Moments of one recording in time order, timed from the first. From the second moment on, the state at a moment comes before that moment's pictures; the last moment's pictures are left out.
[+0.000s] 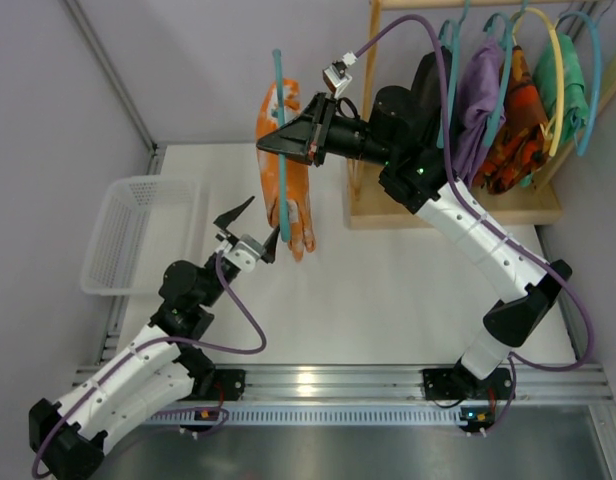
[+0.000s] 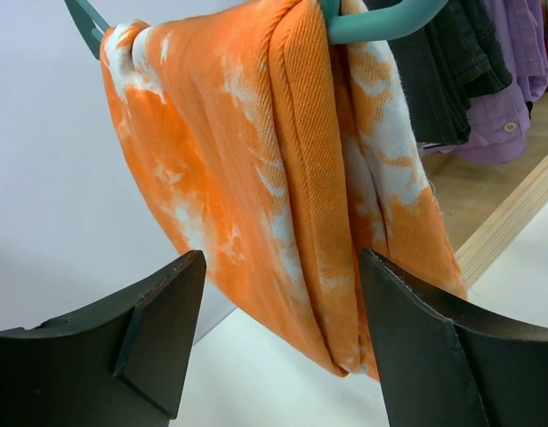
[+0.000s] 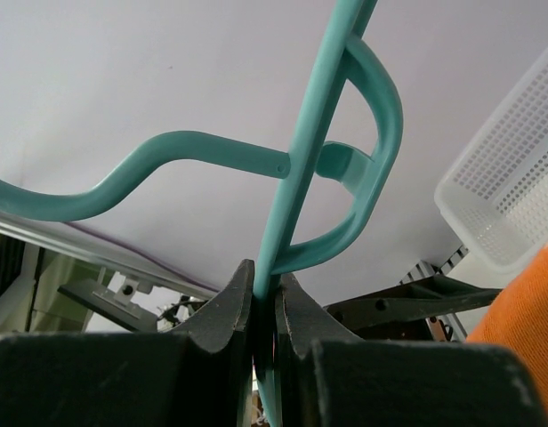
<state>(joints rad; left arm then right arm) -0.65 0.67 0.51 0.50 0.06 0.52 0.77 1.65 1.92 -0.10 -0.54 1.17</state>
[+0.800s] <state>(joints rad) -0.65 0.98 0.66 0.63 -0.06 0.41 0.77 1.65 1.91 -0.10 -0.54 1.17</state>
